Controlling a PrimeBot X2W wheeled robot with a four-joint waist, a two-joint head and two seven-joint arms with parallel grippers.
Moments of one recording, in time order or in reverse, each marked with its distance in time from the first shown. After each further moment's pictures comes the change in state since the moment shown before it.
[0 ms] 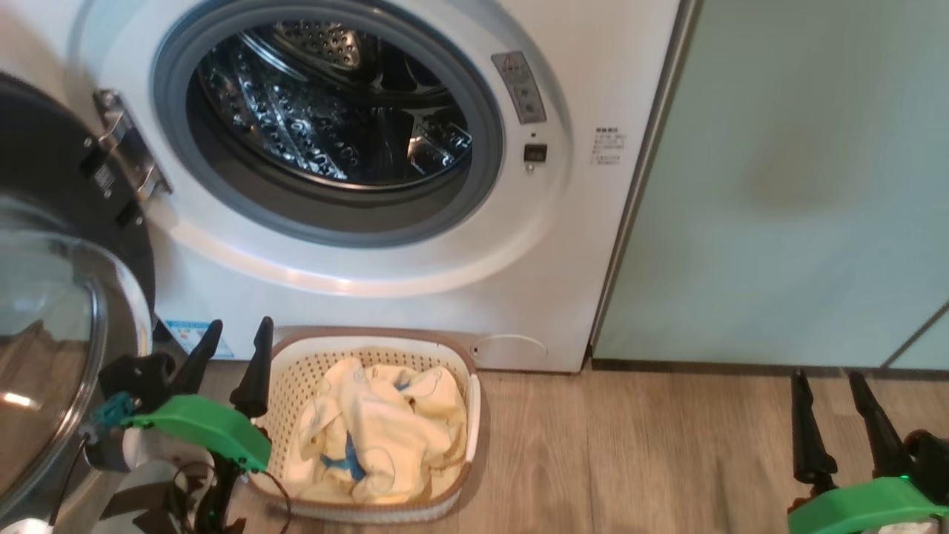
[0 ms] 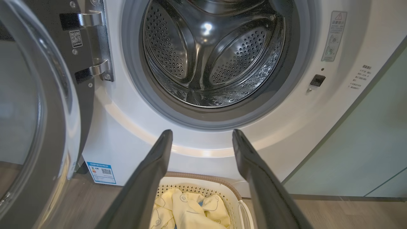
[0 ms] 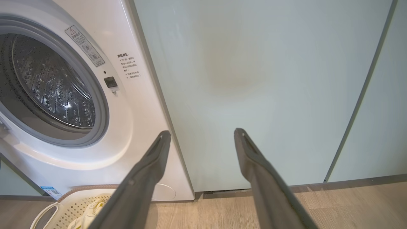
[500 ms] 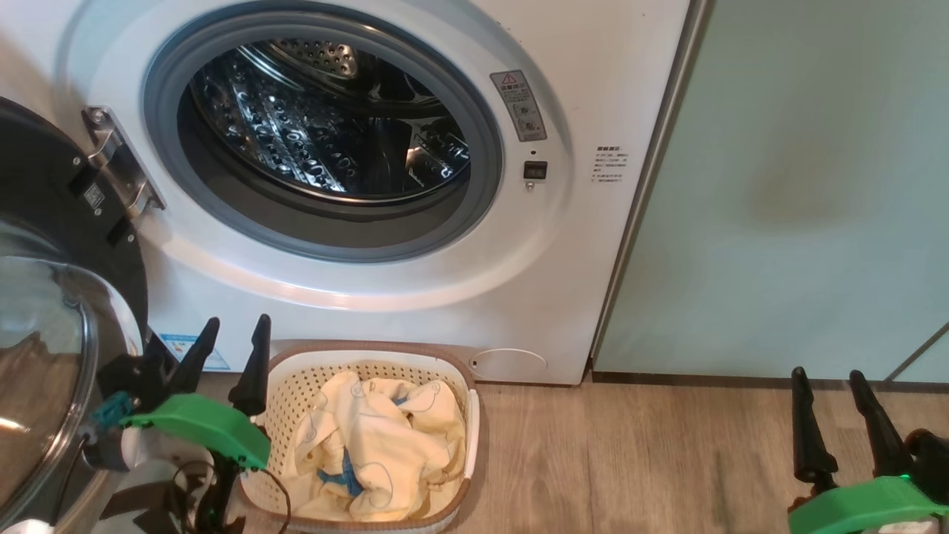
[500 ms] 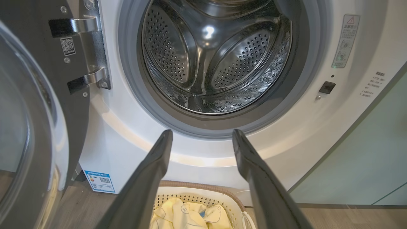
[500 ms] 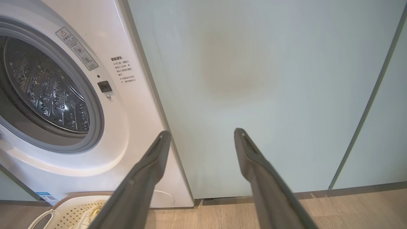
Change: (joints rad) left arm 0.000 -0.010 0.021 -0.006 0.022 0.000 0.000; right arm -0.002 0.001 -0.002 -0.001 0.000 0.000 0.000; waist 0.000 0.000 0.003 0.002
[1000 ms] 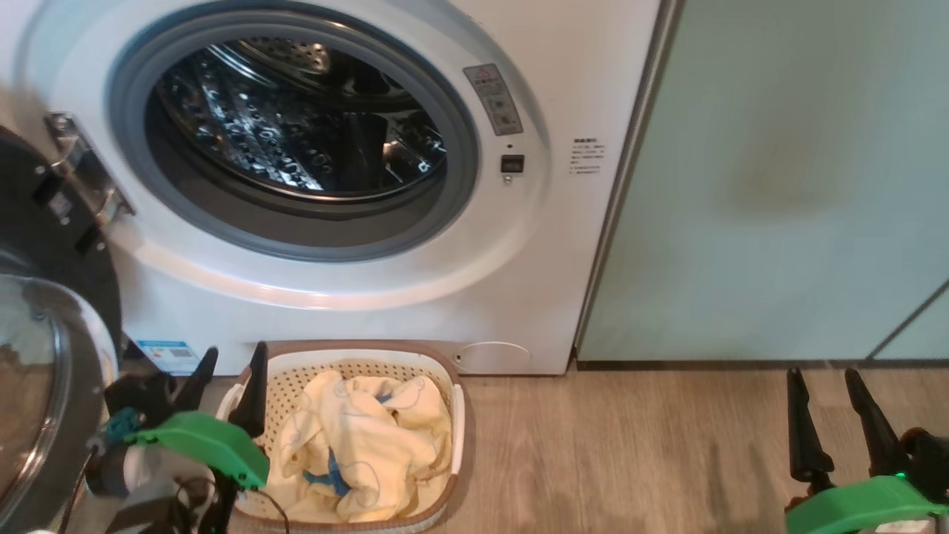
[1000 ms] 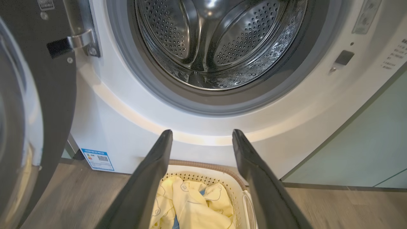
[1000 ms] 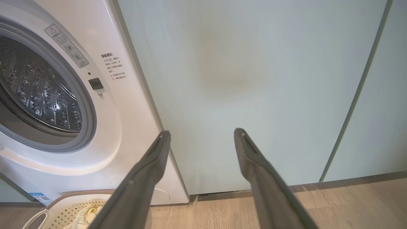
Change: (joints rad) left arm 0.000 -0.014 0.006 0.086 0.009 0.000 0.000; right arm 0.000 -0.001 0.011 -0.006 0.000 0.000 0.000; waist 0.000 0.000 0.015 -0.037
